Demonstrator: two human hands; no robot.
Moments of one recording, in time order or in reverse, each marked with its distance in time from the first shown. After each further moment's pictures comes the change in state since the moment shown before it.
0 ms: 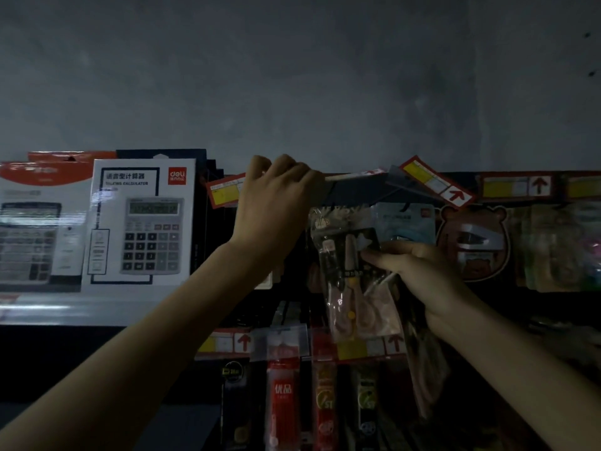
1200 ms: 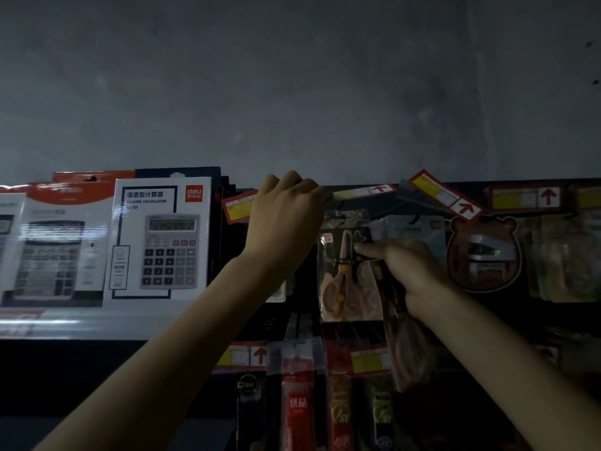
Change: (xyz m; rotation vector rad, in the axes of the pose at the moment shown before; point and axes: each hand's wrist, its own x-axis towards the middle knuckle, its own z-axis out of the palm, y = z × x) left_hand 0.004 -0.005 -0.010 -0.146 -0.017 0.001; right_hand 0.028 -0.014 0.031 0.051 0.076 0.103
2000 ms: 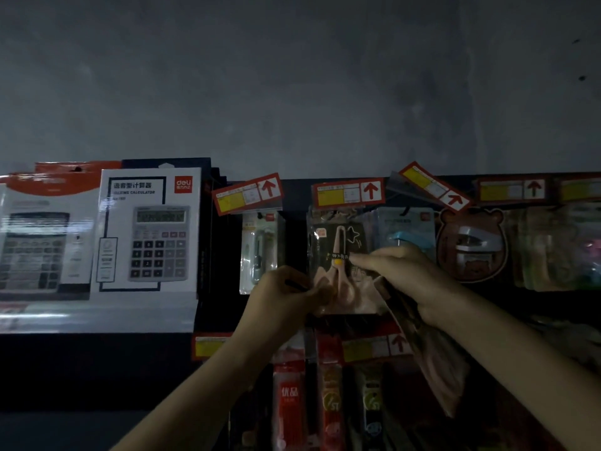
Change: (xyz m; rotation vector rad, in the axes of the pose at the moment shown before) left_hand -0.101 0.041 0.006 -1.112 -0.475 -0.944; right_hand -0.018 0.006 -0.022 -0.369 -0.125 0.010
